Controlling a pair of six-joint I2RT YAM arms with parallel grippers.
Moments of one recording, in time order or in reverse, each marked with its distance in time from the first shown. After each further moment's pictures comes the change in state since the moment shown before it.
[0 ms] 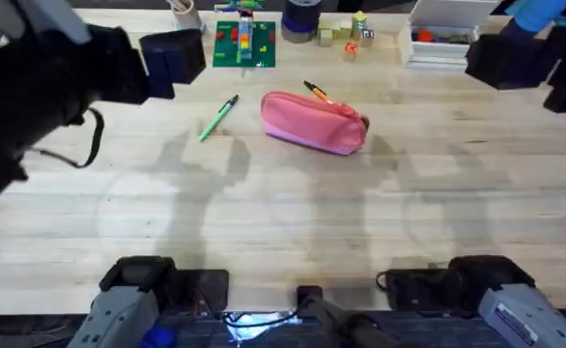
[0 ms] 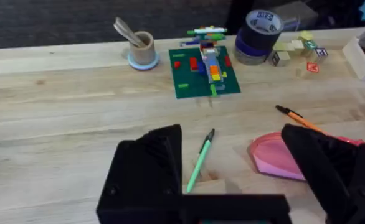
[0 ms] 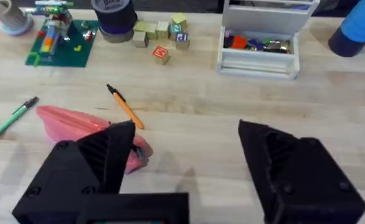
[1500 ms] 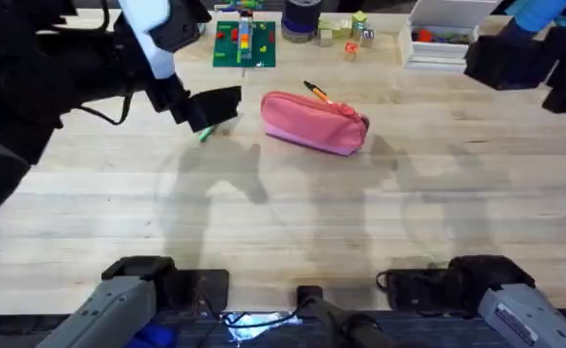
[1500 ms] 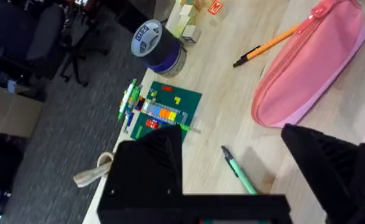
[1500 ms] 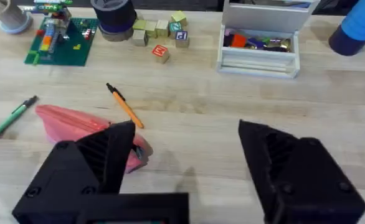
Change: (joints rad) left arm 0.000 0.260 0.010 0.046 0.460 1.074; right arm 0.000 0.004 0.000 -0.004 0.000 0.000
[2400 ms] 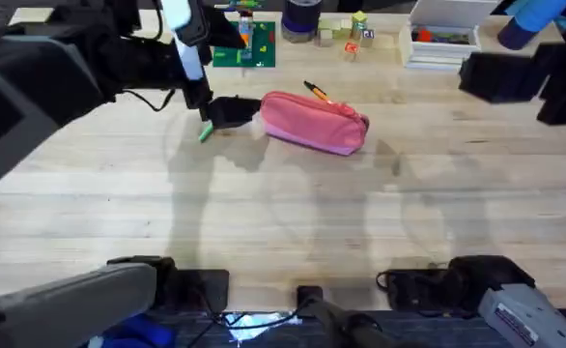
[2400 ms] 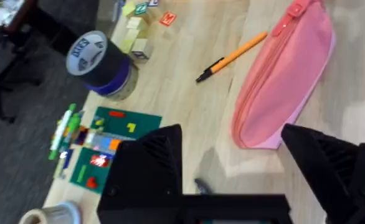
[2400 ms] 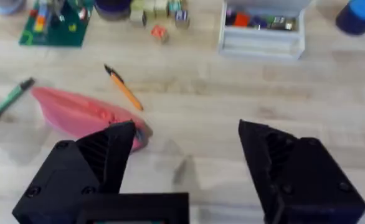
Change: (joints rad) left arm 0.000 0.357 0.000 0.142 0.212 0.085; right arm 0.000 0.000 0.000 -0.073 0.000 0.000
